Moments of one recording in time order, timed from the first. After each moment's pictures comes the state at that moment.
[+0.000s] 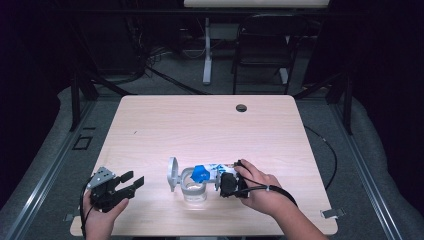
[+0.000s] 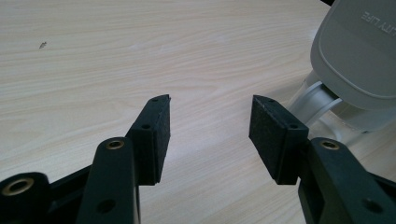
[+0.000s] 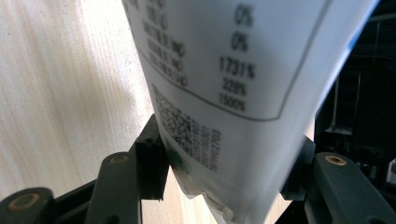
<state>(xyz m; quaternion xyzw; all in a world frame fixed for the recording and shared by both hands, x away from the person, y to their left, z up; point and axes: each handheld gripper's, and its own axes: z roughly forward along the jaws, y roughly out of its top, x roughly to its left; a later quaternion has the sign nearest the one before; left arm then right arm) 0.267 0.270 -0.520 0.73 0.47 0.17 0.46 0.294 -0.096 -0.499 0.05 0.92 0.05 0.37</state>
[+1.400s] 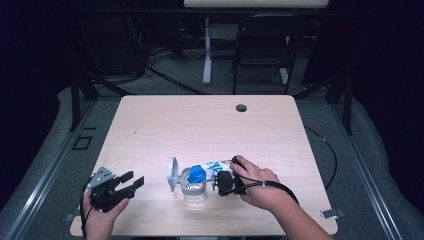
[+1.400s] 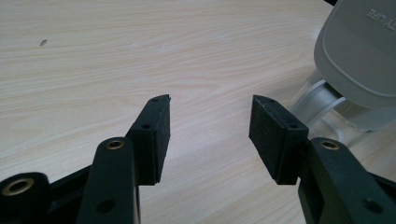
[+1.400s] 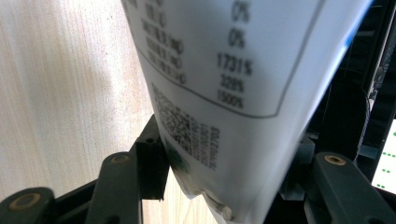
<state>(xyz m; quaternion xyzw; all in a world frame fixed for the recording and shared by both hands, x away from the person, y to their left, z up) 0.268 0.270 -0.522 0.73 0.47 0.18 0.46 0.296 -0.087 -0.490 0.01 0.91 0.00 0.40</state>
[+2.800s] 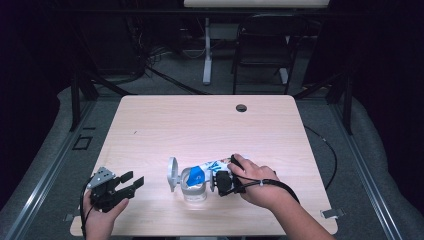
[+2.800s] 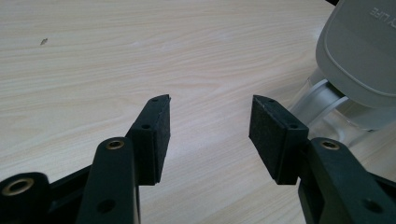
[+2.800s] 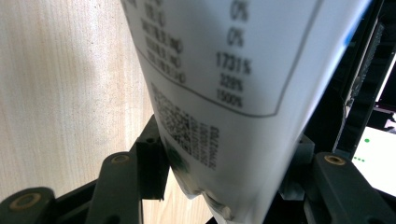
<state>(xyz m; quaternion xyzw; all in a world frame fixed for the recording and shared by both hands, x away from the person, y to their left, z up) 0.268 0.271 -0.523 0.73 0.47 0.17 0.46 0.296 -0.083 -0.487 -0.03 0.90 -0.03 0.43</state>
